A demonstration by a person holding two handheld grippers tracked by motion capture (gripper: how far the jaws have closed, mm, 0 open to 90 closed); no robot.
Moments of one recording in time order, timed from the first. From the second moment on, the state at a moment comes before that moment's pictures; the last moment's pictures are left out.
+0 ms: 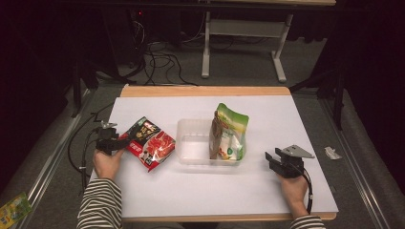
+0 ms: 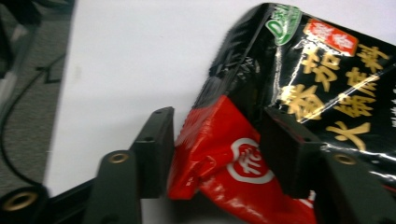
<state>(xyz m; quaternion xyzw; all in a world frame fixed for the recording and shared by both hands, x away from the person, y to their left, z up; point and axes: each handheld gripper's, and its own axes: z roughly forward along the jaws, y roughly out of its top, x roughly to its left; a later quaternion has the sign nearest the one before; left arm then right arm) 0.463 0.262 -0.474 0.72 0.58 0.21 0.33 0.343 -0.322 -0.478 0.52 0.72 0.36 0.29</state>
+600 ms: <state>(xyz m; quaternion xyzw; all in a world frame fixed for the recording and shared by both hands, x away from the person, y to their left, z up) 0.449 0.254 -0.467 0.77 0.53 0.20 0.30 0.343 -0.323 -0.478 0.52 0.71 0.36 0.29</state>
